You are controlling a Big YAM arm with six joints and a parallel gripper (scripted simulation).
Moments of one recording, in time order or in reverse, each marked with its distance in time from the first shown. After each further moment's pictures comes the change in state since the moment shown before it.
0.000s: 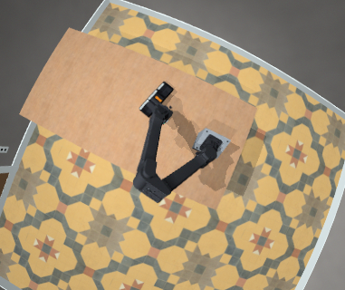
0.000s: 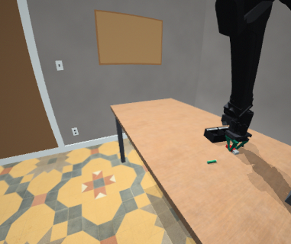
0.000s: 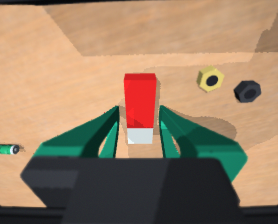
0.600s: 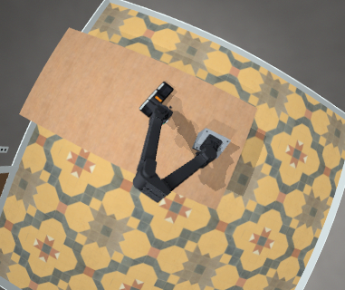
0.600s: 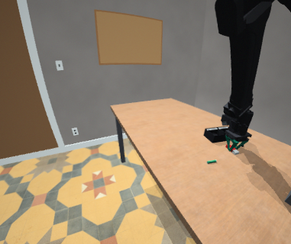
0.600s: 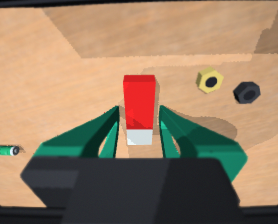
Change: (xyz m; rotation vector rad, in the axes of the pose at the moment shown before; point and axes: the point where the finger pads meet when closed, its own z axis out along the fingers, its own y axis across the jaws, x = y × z) arm -0.001 0.000 0.001 0.000 0.000 0.002
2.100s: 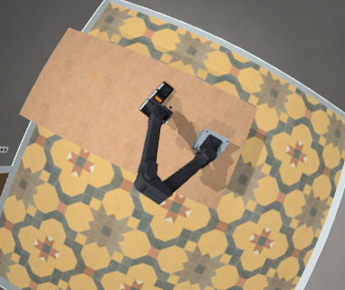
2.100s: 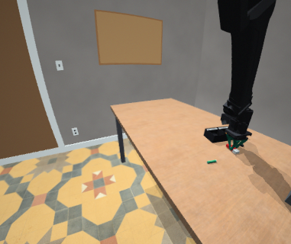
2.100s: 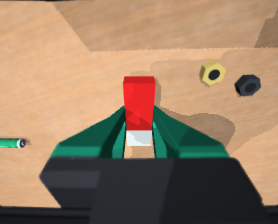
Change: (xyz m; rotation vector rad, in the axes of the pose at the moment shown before) arm 0.003 0.005 -0.008 0.006 0.017 -0.003
